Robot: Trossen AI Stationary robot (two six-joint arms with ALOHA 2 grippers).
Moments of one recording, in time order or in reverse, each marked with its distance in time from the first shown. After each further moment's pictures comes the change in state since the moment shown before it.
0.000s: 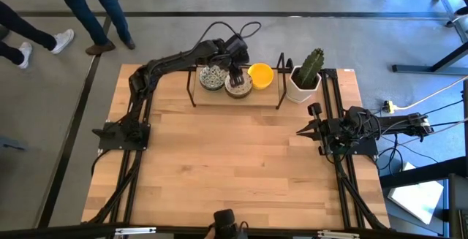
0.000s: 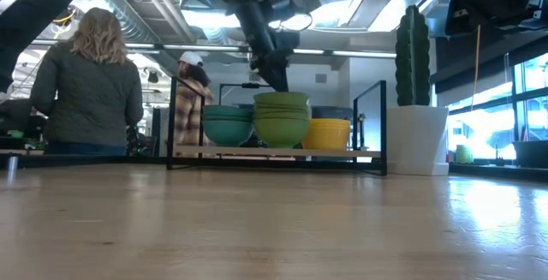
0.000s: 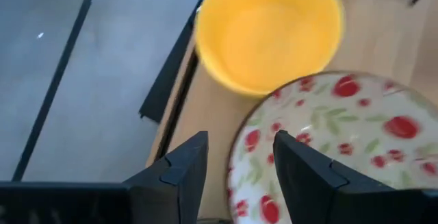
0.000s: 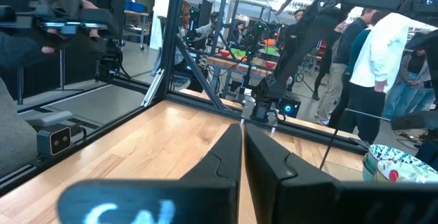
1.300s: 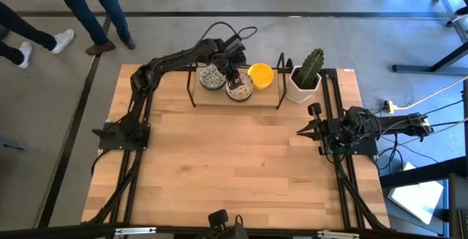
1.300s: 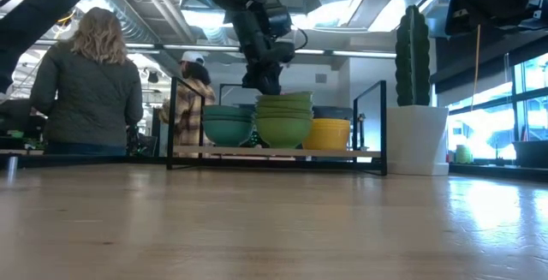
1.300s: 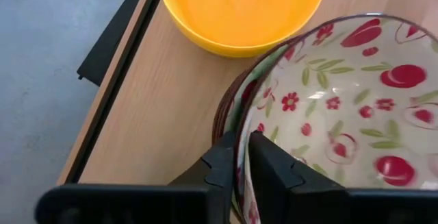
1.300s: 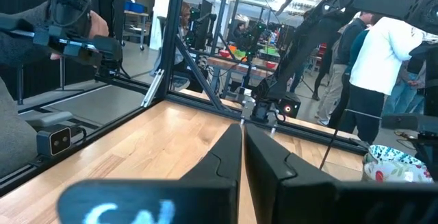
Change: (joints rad) left arm 0.037 0.037 0.002 -0.114 0.170 -0.123; right arm 0.000 0.000 0.000 0.001 0.000 0.000
